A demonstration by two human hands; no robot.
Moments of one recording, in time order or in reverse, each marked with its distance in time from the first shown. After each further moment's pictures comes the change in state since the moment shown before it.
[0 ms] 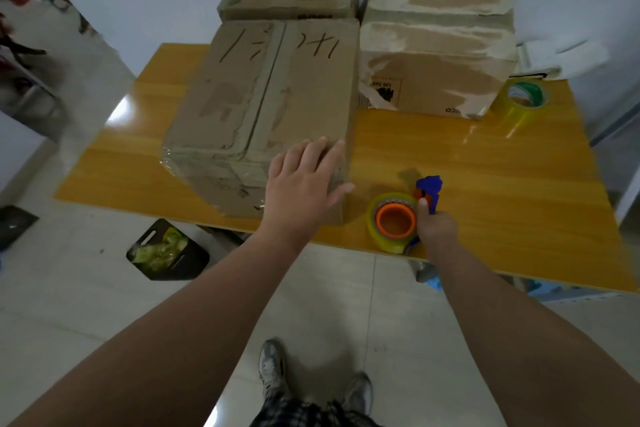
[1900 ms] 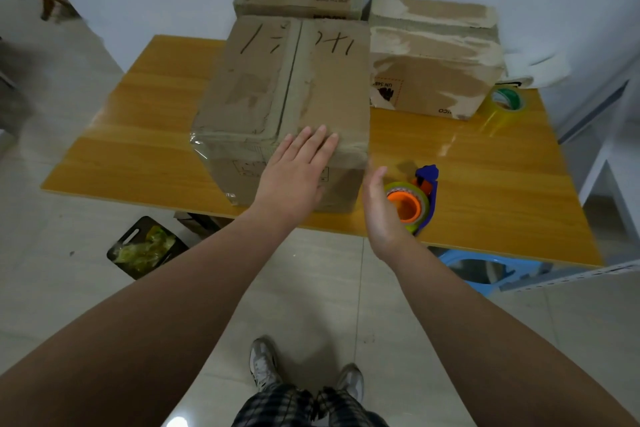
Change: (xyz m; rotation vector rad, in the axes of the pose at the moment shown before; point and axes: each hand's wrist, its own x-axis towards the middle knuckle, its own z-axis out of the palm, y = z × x) left_hand -0.019 -0.053 -0.019 -0.001 -0.236 0.102; right_hand -0.147 -0.078 0.041 0.691 -0.147 -0.281
